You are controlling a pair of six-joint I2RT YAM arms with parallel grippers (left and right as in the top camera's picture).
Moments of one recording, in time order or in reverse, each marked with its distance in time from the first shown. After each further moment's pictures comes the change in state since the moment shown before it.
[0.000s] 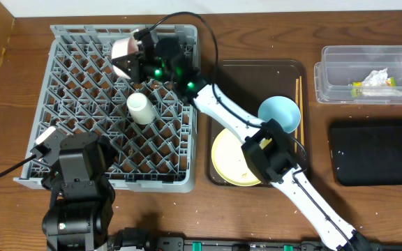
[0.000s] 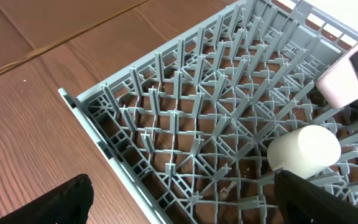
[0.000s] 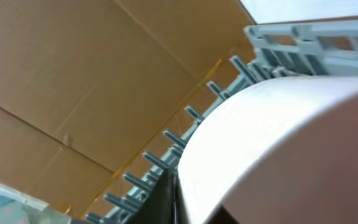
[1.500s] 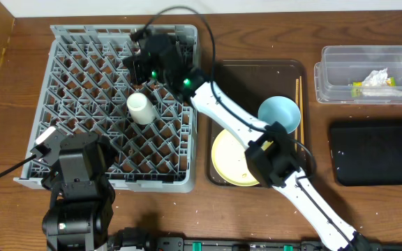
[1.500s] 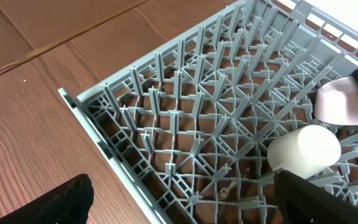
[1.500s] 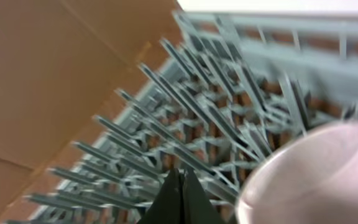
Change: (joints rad) left arm 0.000 0.000 0.000 0.000 0.000 0.000; right arm 0.038 -0.087 -0.001 -0.359 0.287 -0.229
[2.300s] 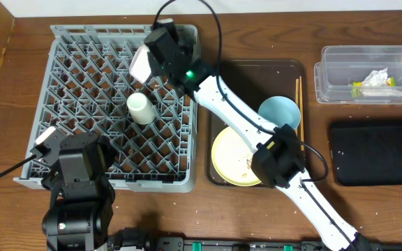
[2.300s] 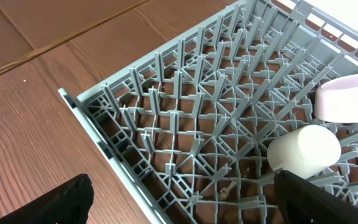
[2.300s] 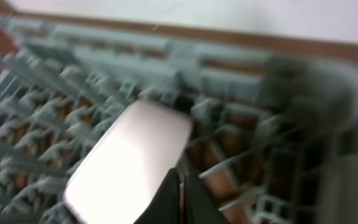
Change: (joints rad) left arm 0.000 0.000 0.000 0.000 0.000 0.000; right arm -0.010 -0.058 0.107 -0.423 0.521 -0.088
